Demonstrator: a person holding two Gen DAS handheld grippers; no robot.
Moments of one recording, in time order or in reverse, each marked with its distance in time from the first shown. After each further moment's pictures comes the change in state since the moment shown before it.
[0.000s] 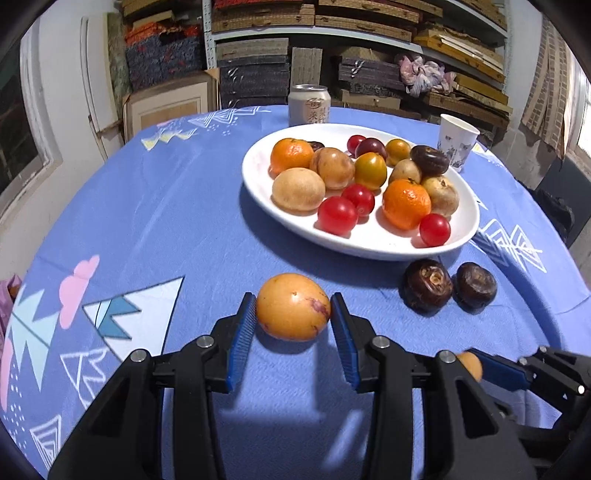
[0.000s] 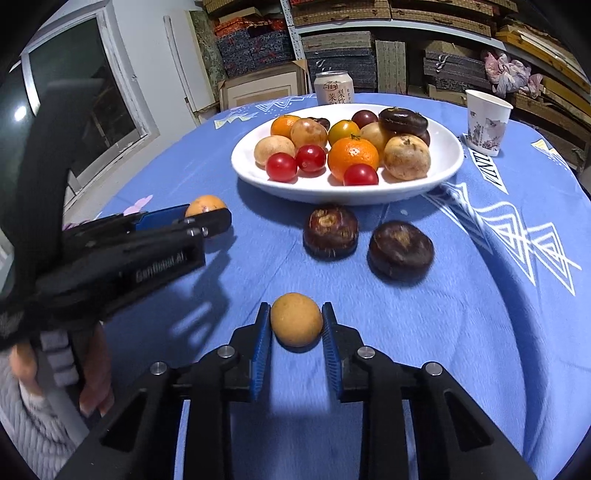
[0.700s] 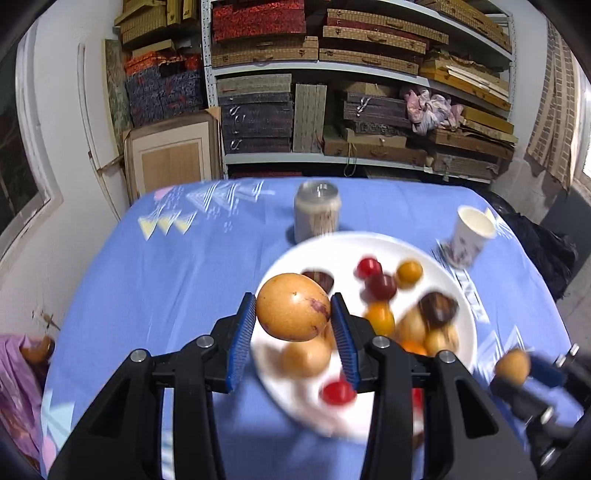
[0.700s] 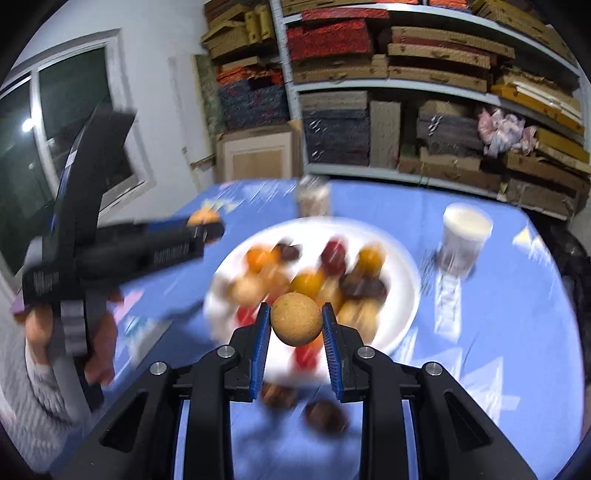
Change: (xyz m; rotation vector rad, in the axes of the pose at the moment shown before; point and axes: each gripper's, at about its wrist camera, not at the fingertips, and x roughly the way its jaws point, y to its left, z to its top) left arm 0.009 -0.004 0.148 0.014 -0.096 0.029; right arm -0.035 -0.039 0.134 -0.032 -0.196 -0.048
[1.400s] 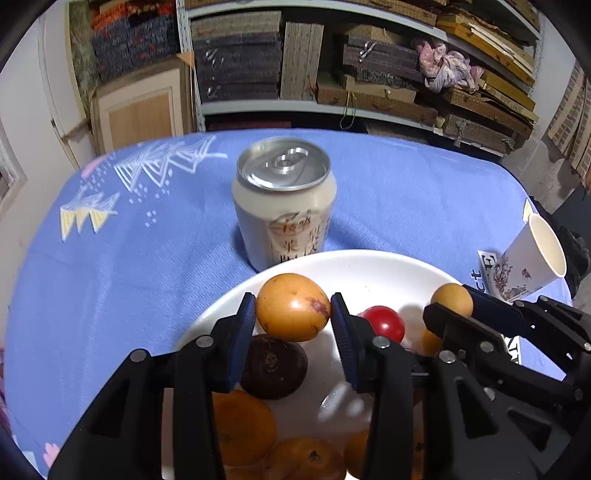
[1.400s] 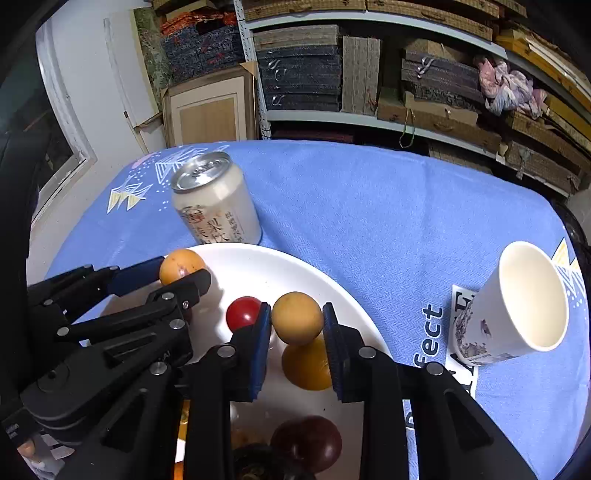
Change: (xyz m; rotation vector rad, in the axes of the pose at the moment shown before) left arm 0.162 -0.034 0.045 -0.024 0.225 -0.044; right arm 0.181 -0.062 0.069 0.050 0.254 -0.092
